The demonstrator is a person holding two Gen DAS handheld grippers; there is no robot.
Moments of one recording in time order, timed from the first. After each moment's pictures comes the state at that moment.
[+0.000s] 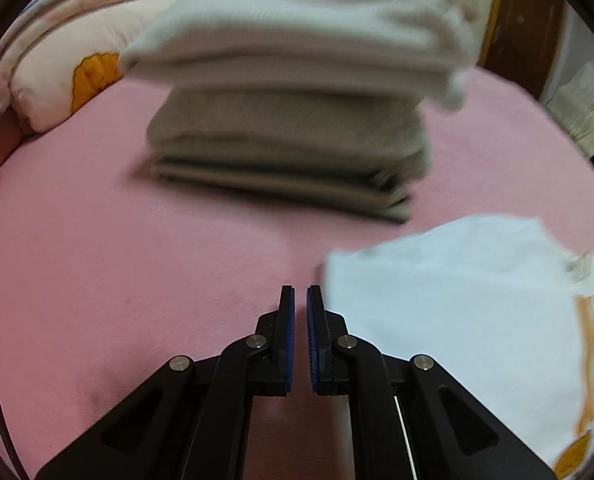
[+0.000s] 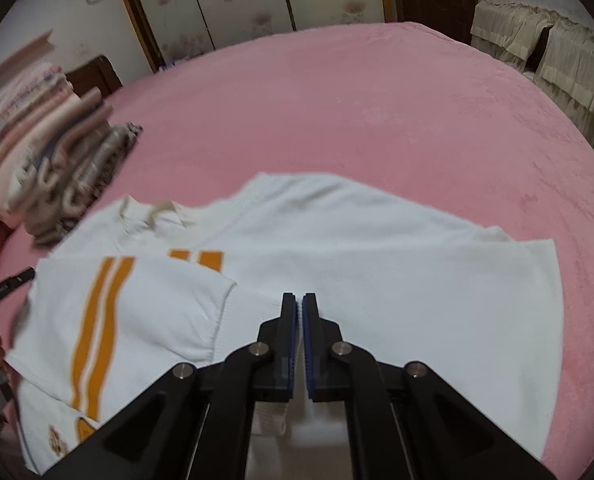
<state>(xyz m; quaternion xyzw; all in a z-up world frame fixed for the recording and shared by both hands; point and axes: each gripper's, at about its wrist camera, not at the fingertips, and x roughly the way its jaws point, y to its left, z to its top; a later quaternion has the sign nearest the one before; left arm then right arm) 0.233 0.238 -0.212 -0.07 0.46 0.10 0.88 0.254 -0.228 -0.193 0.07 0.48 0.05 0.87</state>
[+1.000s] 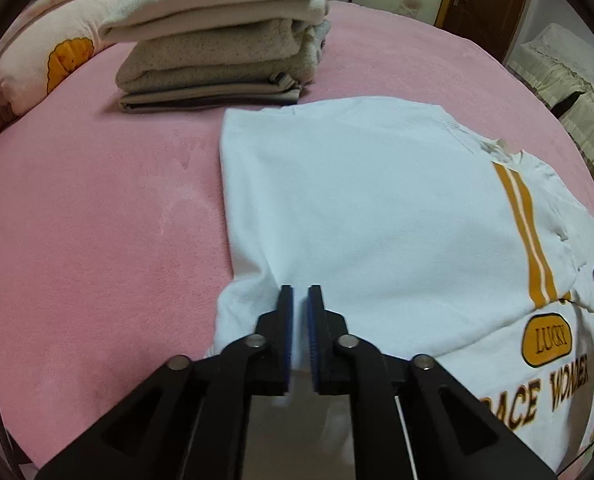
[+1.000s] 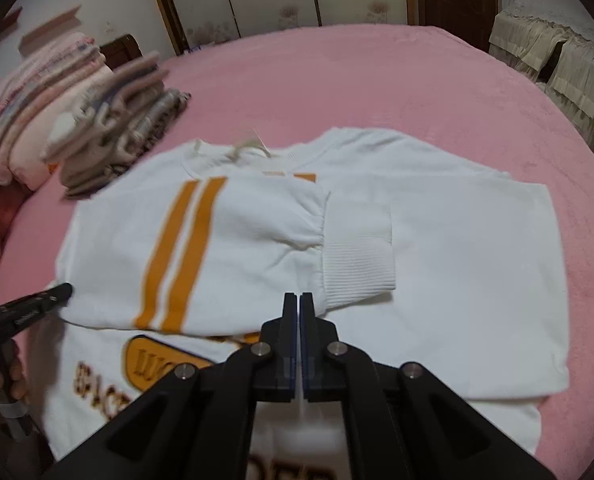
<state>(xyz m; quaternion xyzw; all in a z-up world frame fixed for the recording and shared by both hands) 0.139 0.150 -0.198 -0.06 0.50 0.03 0.86 0.157 -0.183 -0.145 0.06 0.45 0.10 0.88</state>
